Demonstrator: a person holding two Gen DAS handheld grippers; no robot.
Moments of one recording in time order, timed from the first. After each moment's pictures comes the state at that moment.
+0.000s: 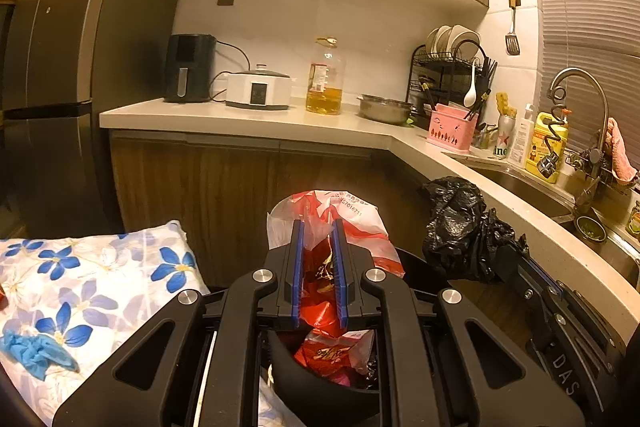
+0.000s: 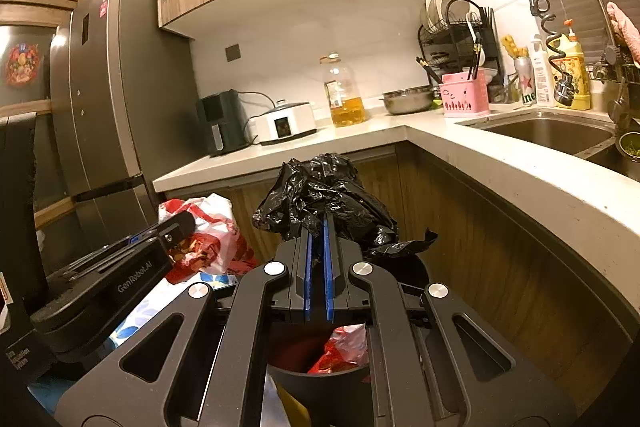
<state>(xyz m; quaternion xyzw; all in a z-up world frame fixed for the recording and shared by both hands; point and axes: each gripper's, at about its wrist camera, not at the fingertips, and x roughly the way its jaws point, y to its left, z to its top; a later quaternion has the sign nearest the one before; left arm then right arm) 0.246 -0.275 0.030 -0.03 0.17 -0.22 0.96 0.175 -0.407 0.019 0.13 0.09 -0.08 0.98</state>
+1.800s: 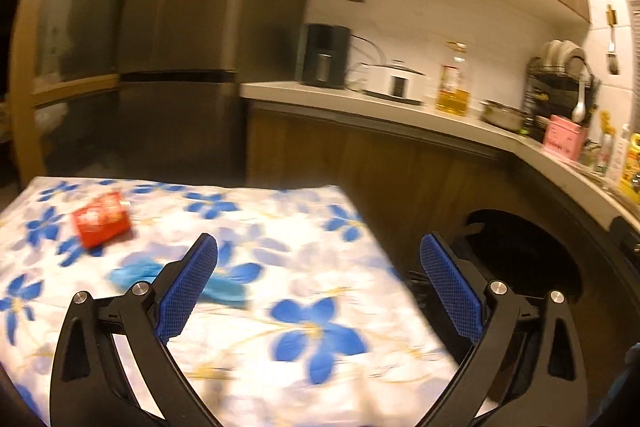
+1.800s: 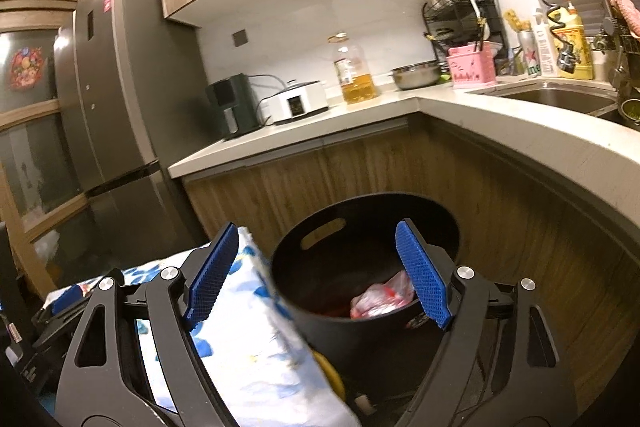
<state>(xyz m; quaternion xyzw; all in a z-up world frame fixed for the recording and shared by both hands) 0.201 -0.120 -0.011 -0.05 0.19 0.01 0.98 0.156 -0.368 0.003 0.16 0.12 -0.05 0.98</state>
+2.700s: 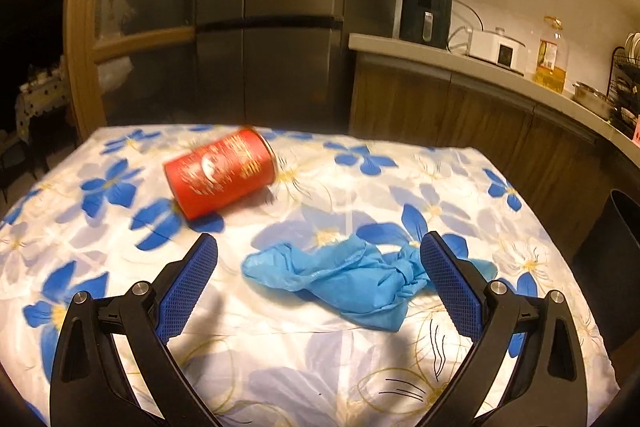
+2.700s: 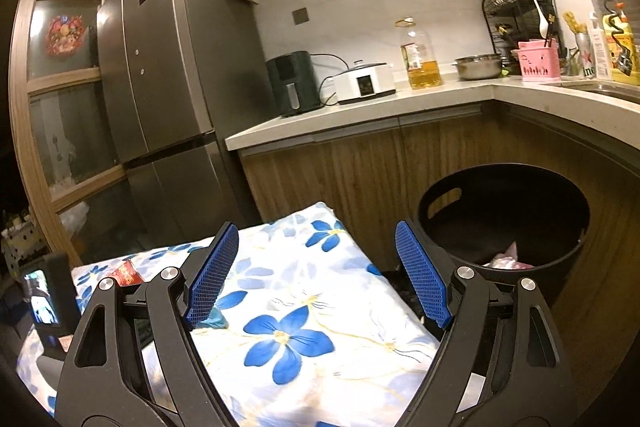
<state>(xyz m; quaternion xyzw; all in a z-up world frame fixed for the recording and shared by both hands) 0.245 0.011 -0.073 -0.06 0.27 0.12 0.95 0.196 -0.231 -0.009 0.13 0.13 0.02 0.98</state>
